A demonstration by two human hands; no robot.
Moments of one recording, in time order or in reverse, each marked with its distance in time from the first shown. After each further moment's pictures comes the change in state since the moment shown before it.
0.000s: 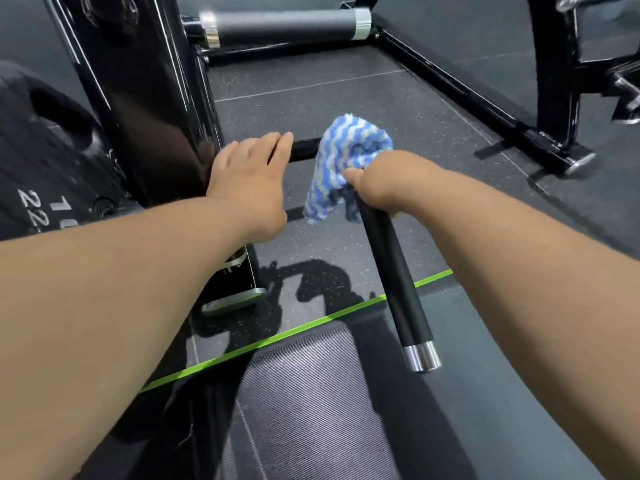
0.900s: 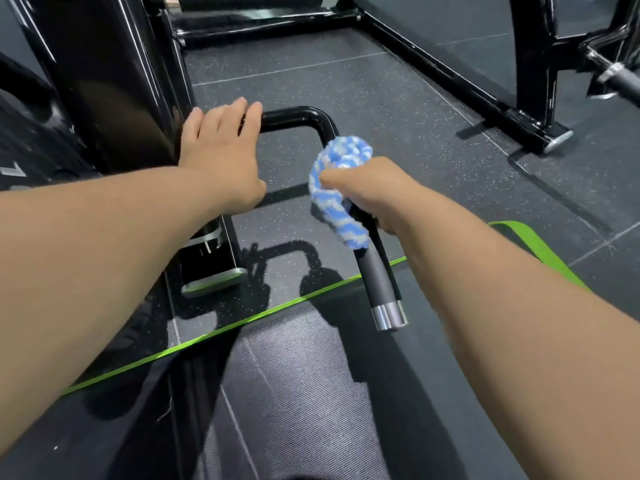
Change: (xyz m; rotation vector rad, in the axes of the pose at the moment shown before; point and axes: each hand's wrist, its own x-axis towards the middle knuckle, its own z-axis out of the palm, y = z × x) left_hand -0.002 0.010 0.006 0.057 0.009 -0.069; right_hand -0.028 0.023 0.048 0.961 0.013 0.143
